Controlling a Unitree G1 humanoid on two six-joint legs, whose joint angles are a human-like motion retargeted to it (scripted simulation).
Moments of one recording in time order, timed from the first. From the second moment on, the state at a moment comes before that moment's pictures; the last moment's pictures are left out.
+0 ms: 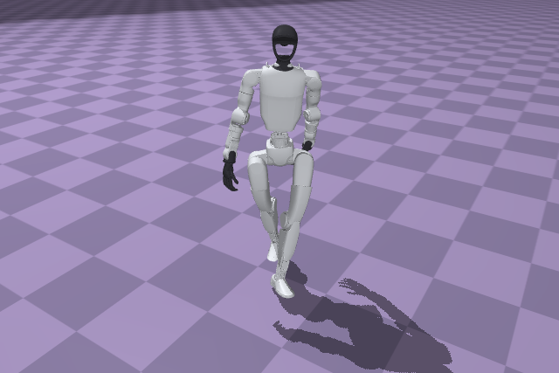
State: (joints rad) left arm 0.32 0.06 0.30 1.63 0.61 -0.11 -0.33; right arm -0.13 -0.22 -0.36 1.47 -0.80 -0.23 0.09; waist 0.02 -0.09 -0.12; left_leg -0.44 -0.14 0.46 0.04 -0.06 0.22; right_leg 0.14 0.06 -0.26 0.06 -0.07 0.04
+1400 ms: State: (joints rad) left arm 0.30 0.08 0.34 1.70 0.60 -0.16 -0.14; right arm -0.16 -0.15 -0.39 1.38 -0.71 -0.25 0.05; waist -0.04 -0.09 -0.07; left_leg -0.45 -0.04 0.36 0.08 0.03 0.15; right_leg 0.16 0.11 -0.07 0.07 -0.08 -0.08
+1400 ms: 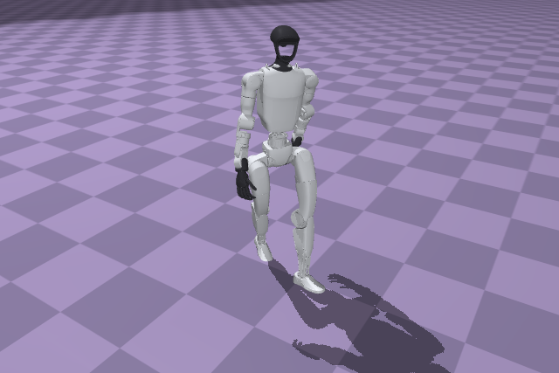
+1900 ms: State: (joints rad) left arm -0.26 0.25 0.22 1.38 0.49 -0.23 -0.10; right arm 0.27 -0.12 -0.45 1.70 -0.69 -0.14 0.09; waist -0.25 0.02 -0.07; left_leg 0.02 -0.08 0.14 0.06 -0.19 0.14; right_leg -0.38 -0.13 -0.19 0.16 0.09 0.06
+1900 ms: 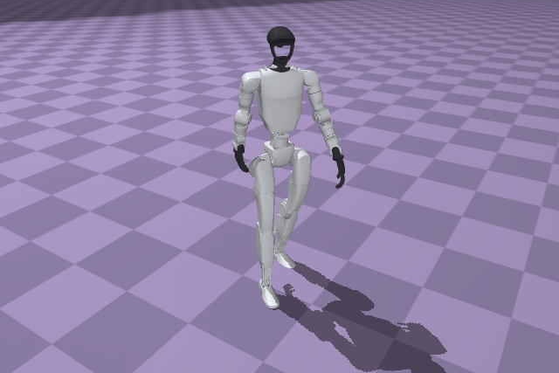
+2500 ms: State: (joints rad) left arm 0.29 0.09 0.29 1.70 0.70 -0.15 -0.12; right arm -0.15 -0.17 -0.44 1.41 -0.59 -0.22 0.04; waist -0.18 -0.06 -0.06; left_leg -0.47 0.05 0.20 0.67 0.06 0.01; right_leg -0.07 0.03 -0.05 0.04 -0.06 -0.16
